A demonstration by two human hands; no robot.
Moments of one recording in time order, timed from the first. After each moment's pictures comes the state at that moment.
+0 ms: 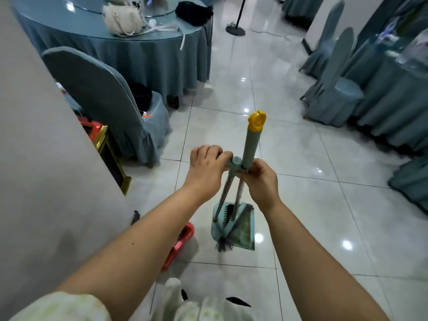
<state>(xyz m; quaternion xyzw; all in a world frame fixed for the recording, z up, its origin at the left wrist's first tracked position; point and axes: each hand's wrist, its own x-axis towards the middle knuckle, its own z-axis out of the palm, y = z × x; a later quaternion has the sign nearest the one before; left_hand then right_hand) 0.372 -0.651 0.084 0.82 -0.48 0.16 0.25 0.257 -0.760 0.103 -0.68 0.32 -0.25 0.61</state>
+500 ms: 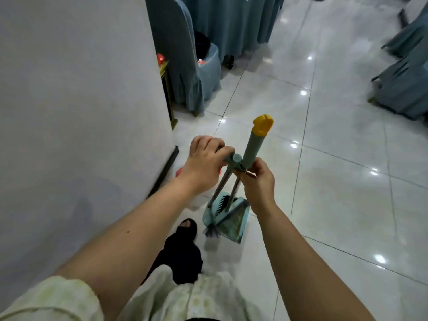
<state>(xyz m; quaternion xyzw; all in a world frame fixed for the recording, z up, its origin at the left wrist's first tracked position) 0.145 -0.474 0.052 0.88 -0.41 0.10 0.19 0.057 -0.605 0.043 -0.69 0.30 -0.14 0.64</state>
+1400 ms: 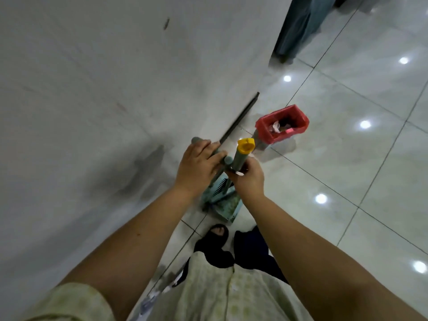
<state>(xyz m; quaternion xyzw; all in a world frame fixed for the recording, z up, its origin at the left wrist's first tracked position) 0.051 -0.079 -0.085 0.95 -0.27 0.08 0.14 0.014 -0.234 -0.103 -0.84 0.21 0.03 0.50</state>
